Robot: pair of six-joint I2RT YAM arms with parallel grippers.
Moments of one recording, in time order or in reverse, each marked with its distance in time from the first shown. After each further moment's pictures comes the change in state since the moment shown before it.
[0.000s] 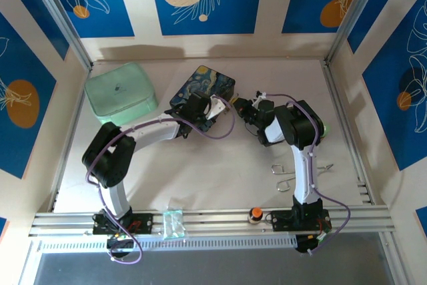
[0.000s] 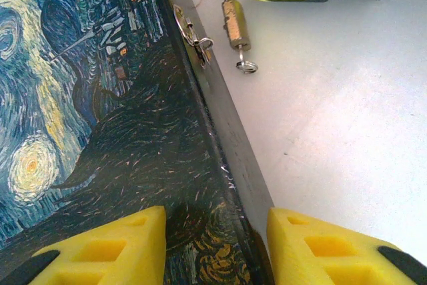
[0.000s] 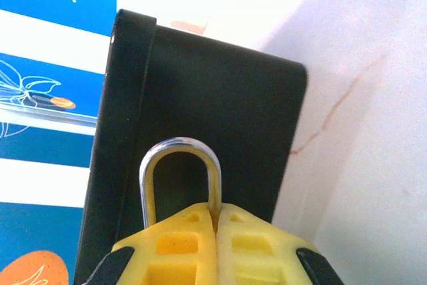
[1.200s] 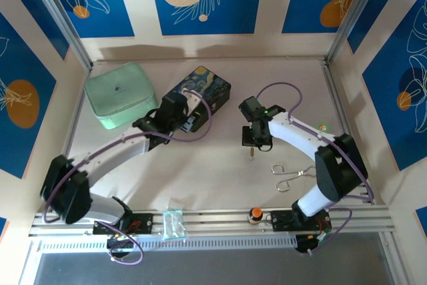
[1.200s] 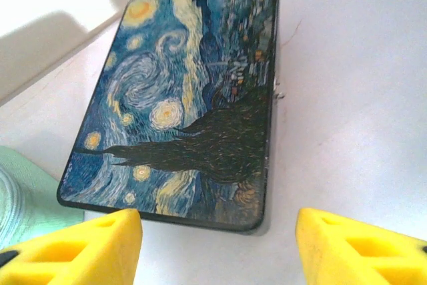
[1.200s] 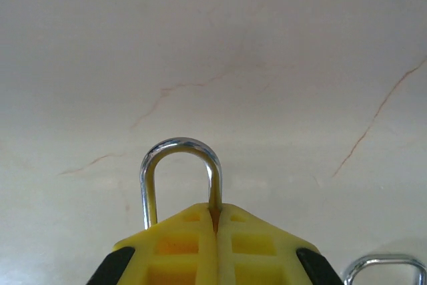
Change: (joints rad) left arm 0.021 -0.442 -0.190 -0.068 -0.107 -0.263; right arm 0.269 -0.634 0.197 -2.024 0.448 -0.621
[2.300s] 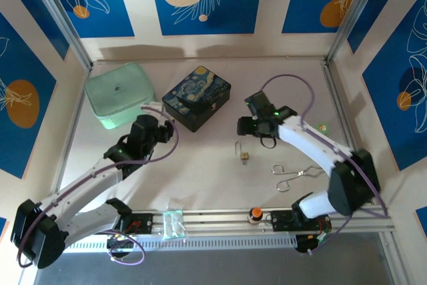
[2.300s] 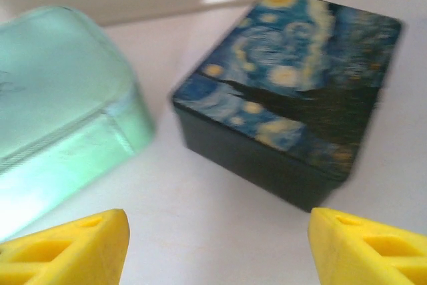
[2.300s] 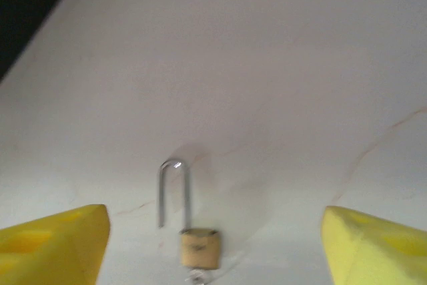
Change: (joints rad) left arm 0.085 -0.385 -0.379 0.116 -0.222 -0.267; right arm -0.045 -0.221 -0.037 0.139 0.079 -0.058
